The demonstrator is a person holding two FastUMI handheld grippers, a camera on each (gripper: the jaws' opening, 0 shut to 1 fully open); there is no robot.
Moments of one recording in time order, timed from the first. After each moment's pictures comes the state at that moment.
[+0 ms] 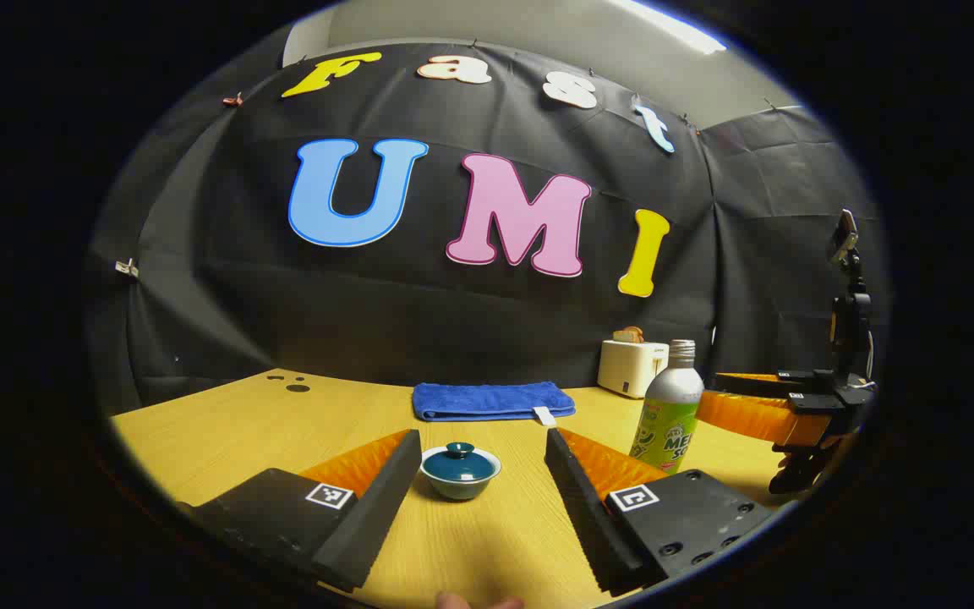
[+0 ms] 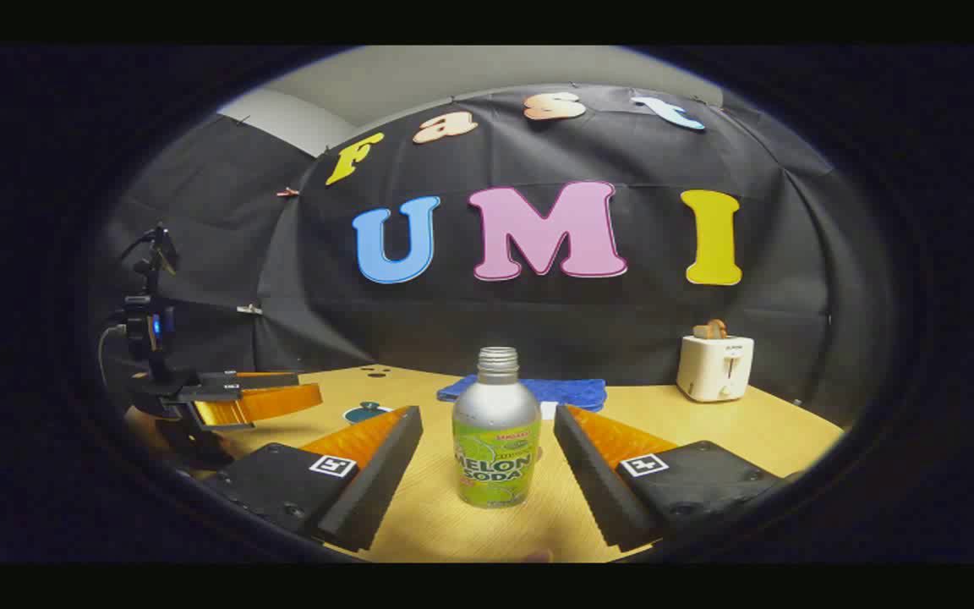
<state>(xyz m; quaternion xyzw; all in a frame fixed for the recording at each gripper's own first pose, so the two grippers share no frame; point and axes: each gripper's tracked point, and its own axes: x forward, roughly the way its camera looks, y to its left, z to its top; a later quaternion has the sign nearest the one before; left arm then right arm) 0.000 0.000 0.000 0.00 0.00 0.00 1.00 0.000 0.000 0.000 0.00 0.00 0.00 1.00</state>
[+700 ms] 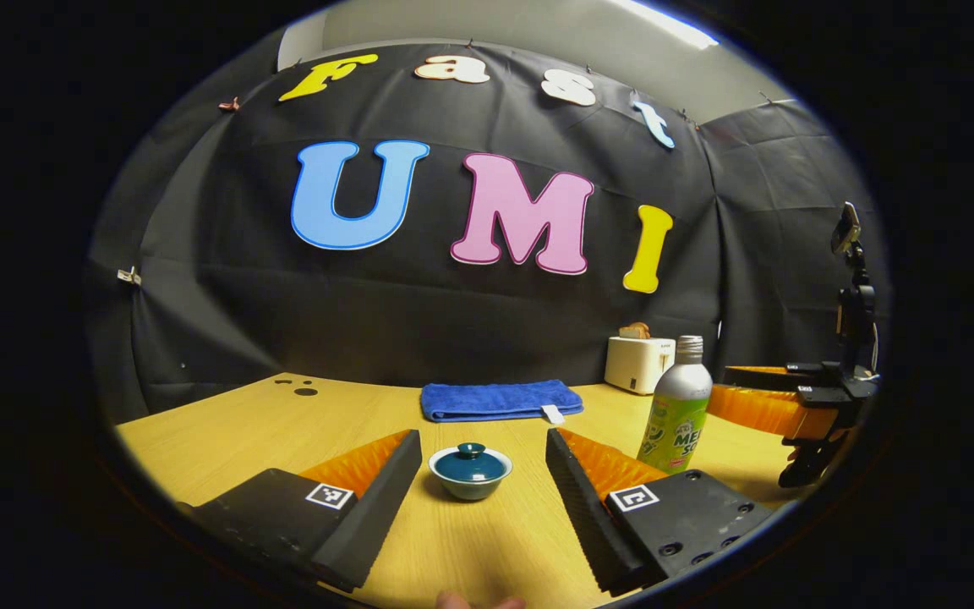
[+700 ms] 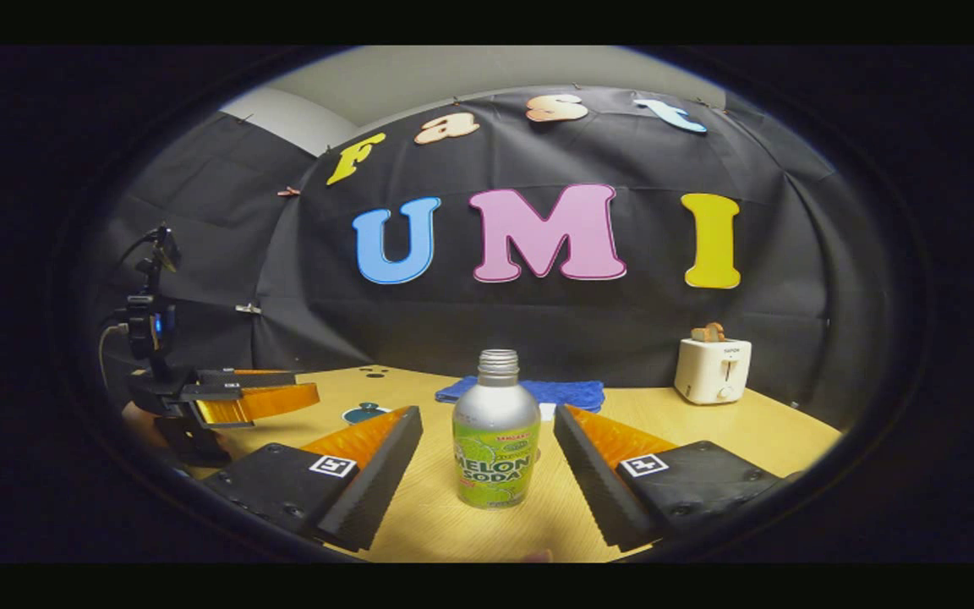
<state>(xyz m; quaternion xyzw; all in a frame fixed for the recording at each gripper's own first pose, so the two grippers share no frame) 0.001 0.009 -0.002 0.02 0.01 0.01 1.00 0.002 0.002 -0.002 0.00 0.00 0.00 1.00</state>
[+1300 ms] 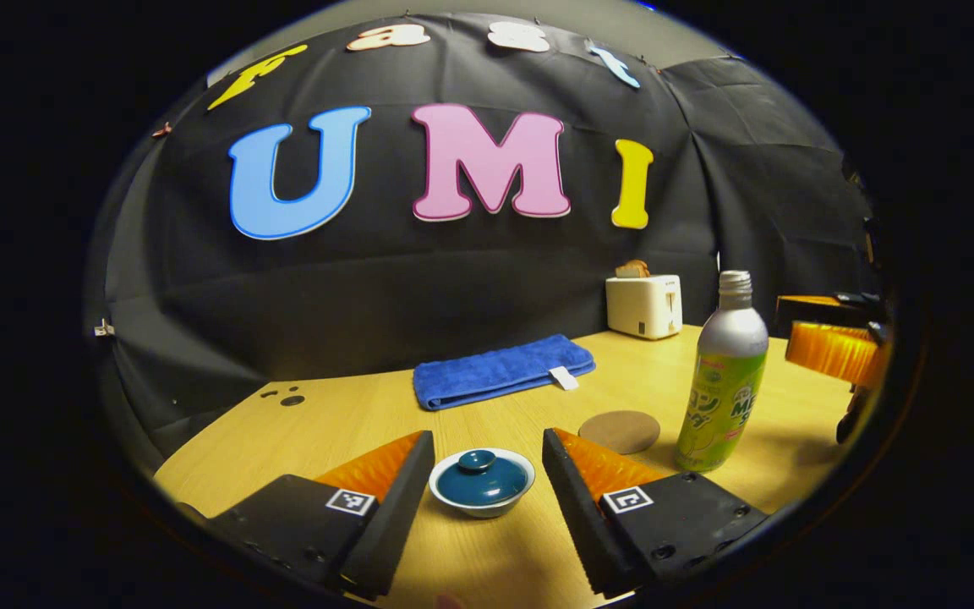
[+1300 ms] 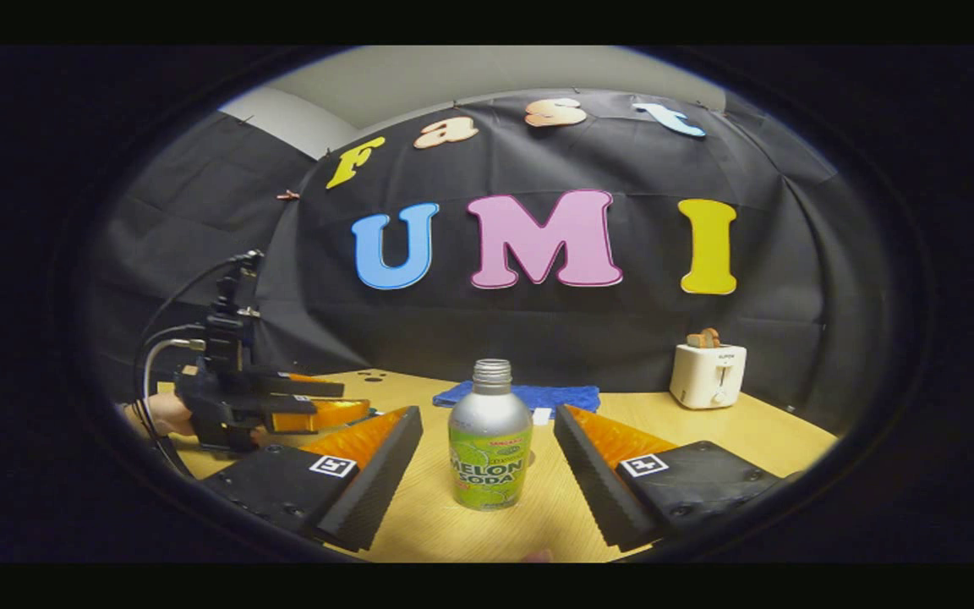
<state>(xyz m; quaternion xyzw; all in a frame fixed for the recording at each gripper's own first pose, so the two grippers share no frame) 0.072 0.009 -0.035 0.10 0.10 -0.02 0.99 -0.004 -0.001 0.007 -0.01 -0.01 0.00 1.00</state>
